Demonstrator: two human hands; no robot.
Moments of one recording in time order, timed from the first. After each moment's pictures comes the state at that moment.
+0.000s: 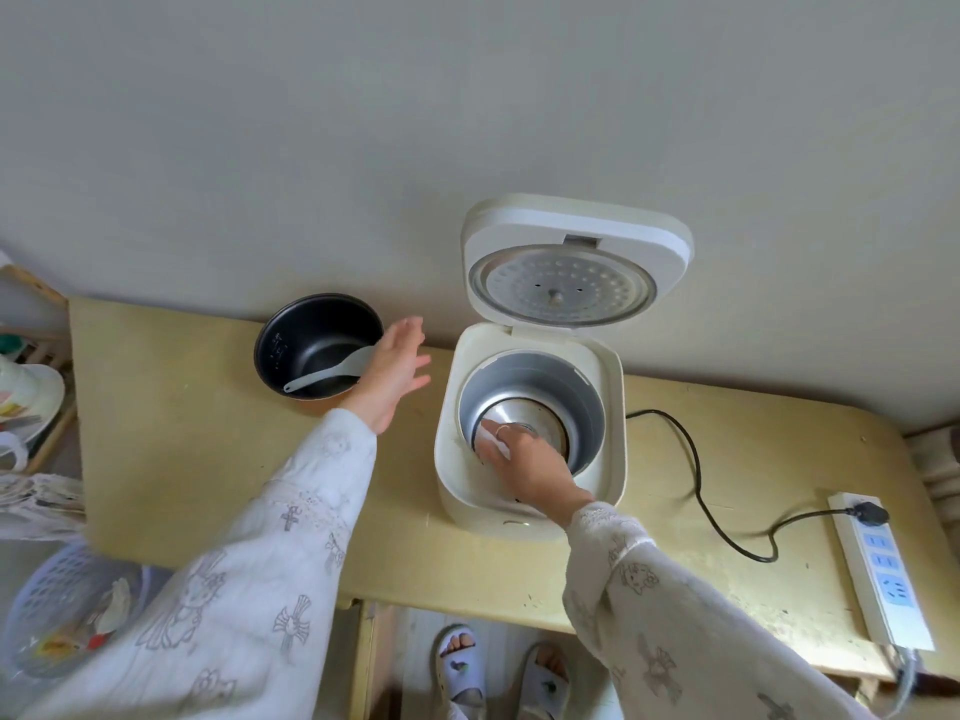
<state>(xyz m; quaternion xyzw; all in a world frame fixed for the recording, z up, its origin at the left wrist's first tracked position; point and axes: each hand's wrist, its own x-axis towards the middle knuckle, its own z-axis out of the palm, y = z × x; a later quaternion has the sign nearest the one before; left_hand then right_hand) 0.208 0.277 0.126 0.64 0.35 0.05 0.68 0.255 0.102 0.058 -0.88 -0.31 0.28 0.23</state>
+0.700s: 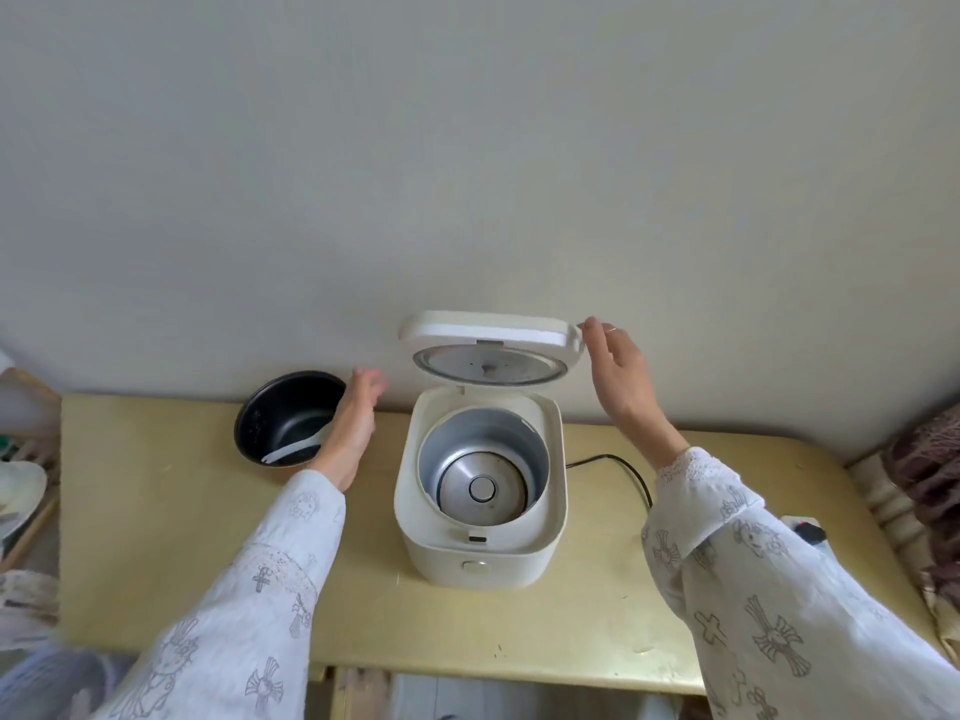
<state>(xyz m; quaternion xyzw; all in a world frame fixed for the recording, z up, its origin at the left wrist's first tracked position) 0.199 0.255 0.154 0.67 0.33 0.11 0.65 0.345 0.027 0.209 -0.83 -0.17 0.03 0.53</state>
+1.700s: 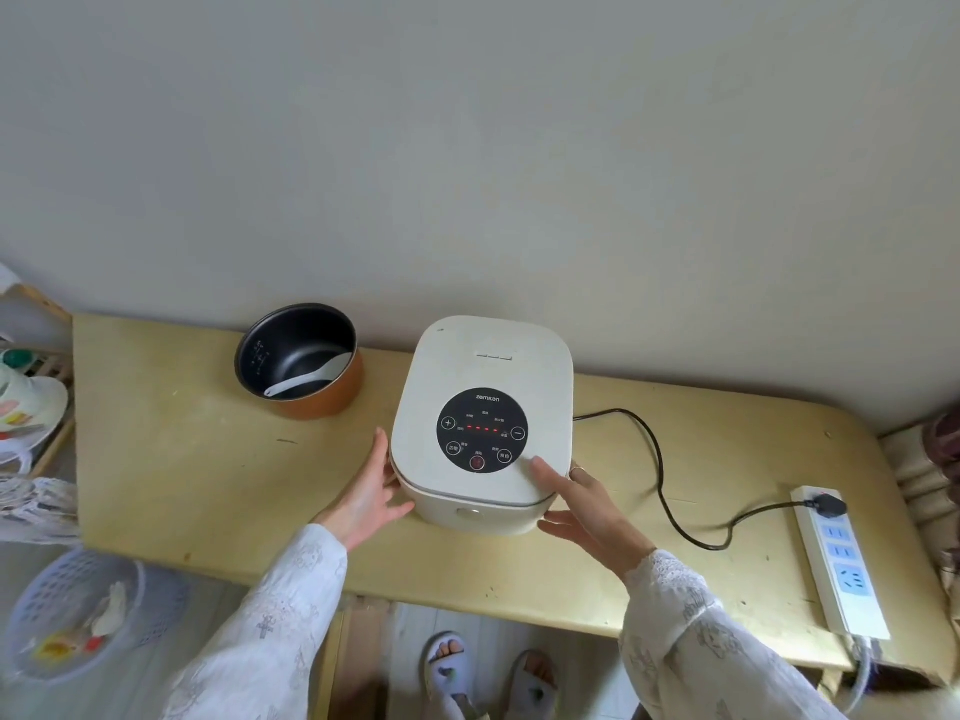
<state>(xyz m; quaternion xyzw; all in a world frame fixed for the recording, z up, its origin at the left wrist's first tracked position) 0.139 0.205 0.048 0.47 0.41 -0.04 0.78 0.260 -0.019 0.075 -0.66 0.03 0.48 0.57</state>
